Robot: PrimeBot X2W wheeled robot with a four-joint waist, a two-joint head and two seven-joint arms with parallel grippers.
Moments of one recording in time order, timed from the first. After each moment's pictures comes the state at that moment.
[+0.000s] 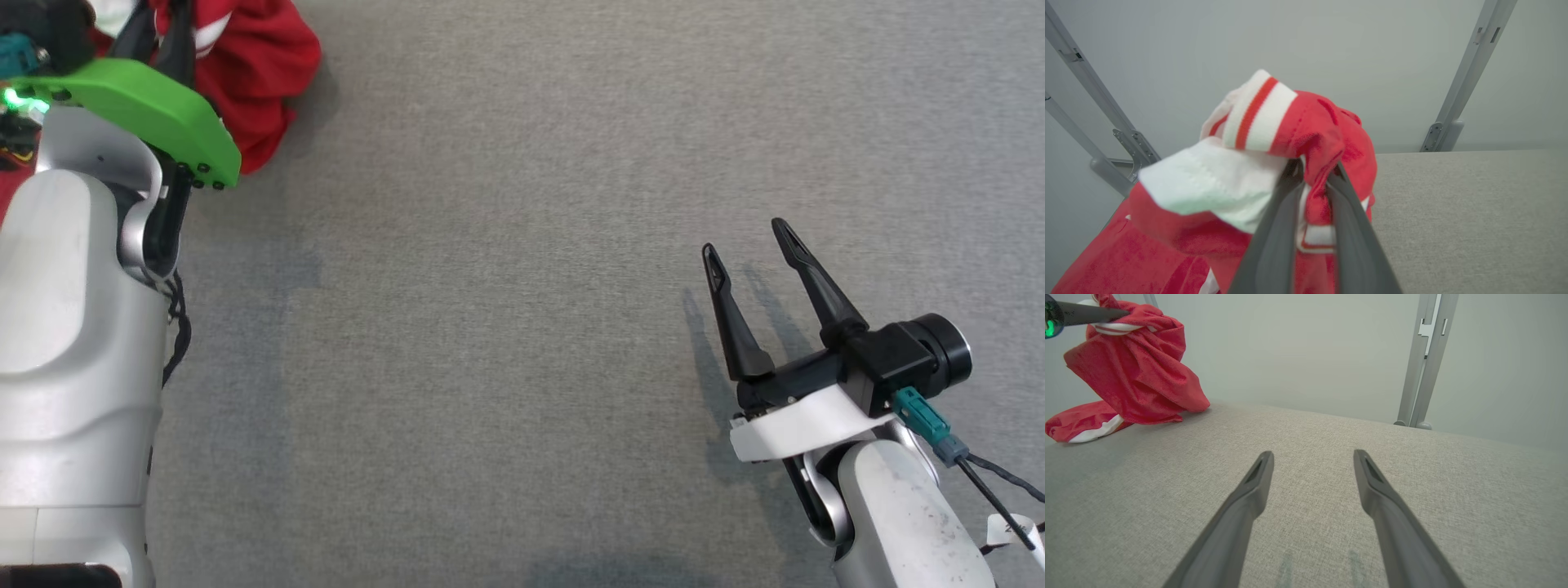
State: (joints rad) left arm -0.90 0.24 -0.17 0.57 -0.38 -0.13 0.06; right arm -0.23 -0.09 0.18 0.05 0.04 0.13 -0.26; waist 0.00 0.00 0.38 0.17
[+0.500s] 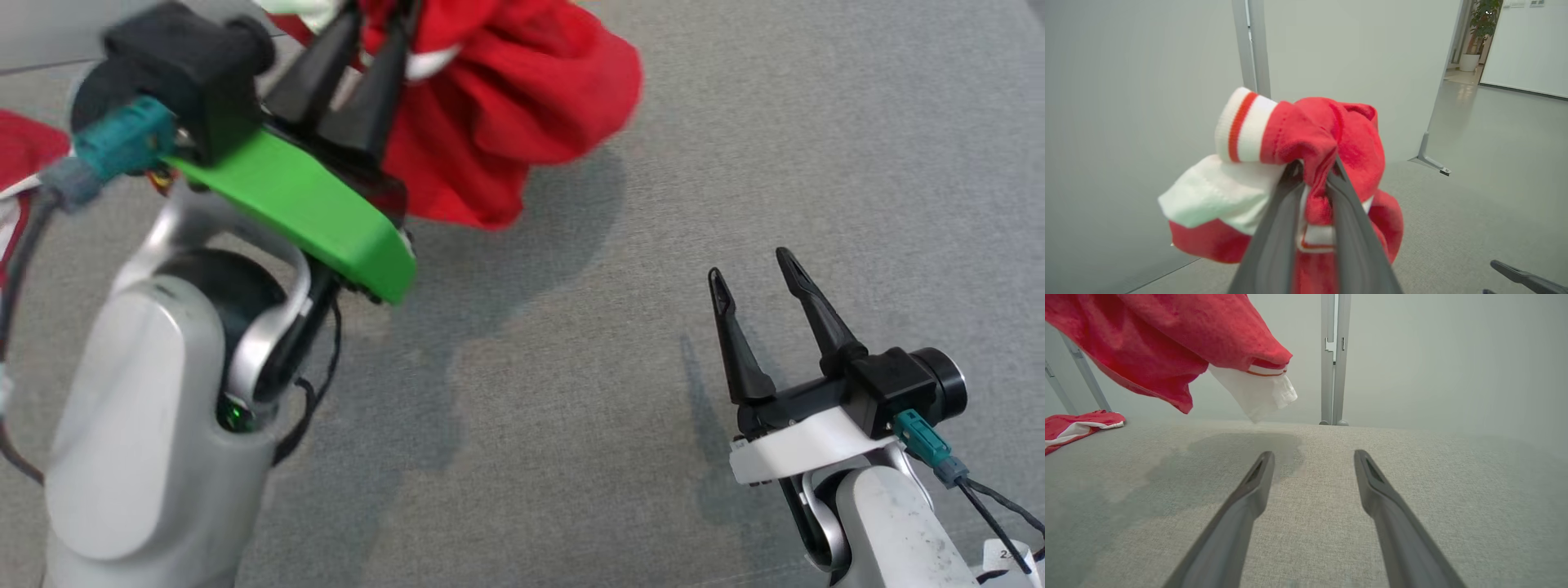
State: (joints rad) left arm -0.70 0.20 -0.33 -0.23 -0.46 -0.10 0.41; right arm -0.17 -0.05 0.14 0.05 0.05 0.13 -0.26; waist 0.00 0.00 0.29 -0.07
